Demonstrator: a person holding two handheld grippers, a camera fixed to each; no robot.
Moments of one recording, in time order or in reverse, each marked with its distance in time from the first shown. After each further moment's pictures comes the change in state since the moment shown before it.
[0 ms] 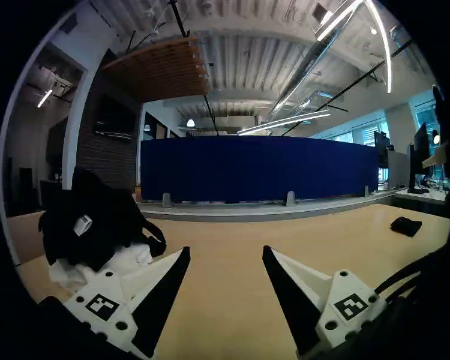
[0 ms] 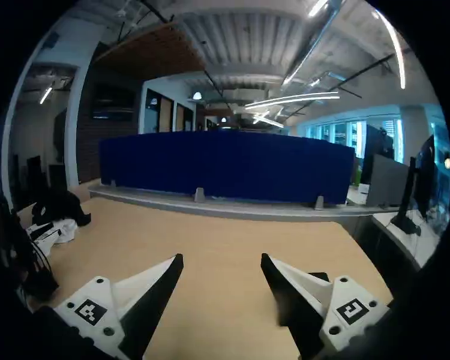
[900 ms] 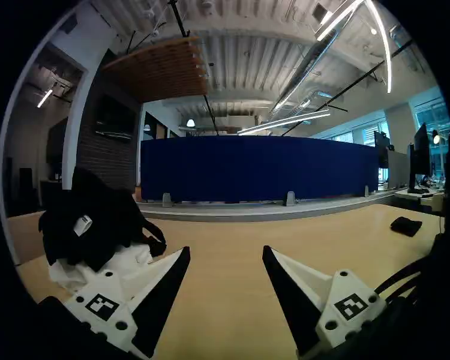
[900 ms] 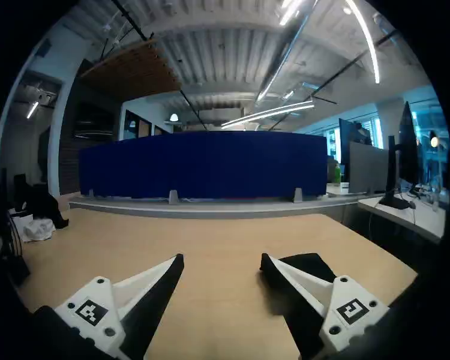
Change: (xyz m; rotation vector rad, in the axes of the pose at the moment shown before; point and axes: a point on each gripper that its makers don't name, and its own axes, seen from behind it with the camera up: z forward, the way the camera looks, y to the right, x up) left arm -0.002 0.000 0.002 0.000 0.000 -0.001; right arm -0.090 0.043 0.024 -0.114 0.134 0.047
